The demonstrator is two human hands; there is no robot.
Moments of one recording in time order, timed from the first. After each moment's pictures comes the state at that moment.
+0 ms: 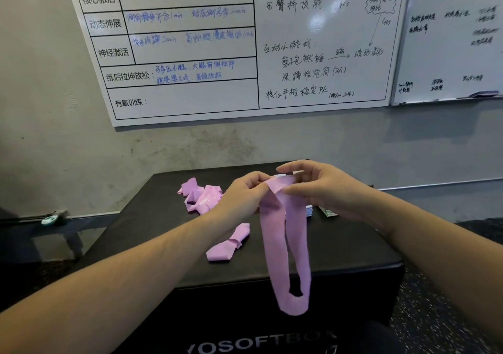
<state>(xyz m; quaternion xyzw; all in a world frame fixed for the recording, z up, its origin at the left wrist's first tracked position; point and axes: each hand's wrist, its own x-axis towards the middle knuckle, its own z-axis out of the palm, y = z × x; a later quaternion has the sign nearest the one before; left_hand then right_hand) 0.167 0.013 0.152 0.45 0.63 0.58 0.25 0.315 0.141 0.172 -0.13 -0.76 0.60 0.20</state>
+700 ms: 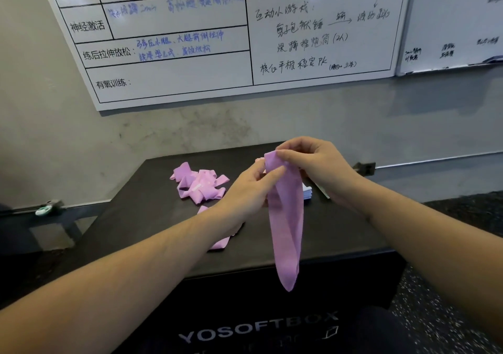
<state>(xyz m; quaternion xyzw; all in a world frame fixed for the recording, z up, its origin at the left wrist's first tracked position) 0.164 0.053 0.122 0.46 0.62 0.57 0.28 0.282 0.172 0.145 -0.16 -0.74 0.55 0.36</state>
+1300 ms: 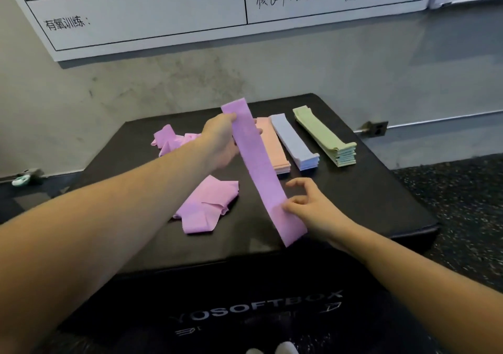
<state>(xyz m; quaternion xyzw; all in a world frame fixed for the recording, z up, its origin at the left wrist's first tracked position) 0.054 0.155 0.089 0.18 0.62 0.69 0.33 0.250 0.212 -0.022 -0.32 -0.72 0.60 0.13</state>
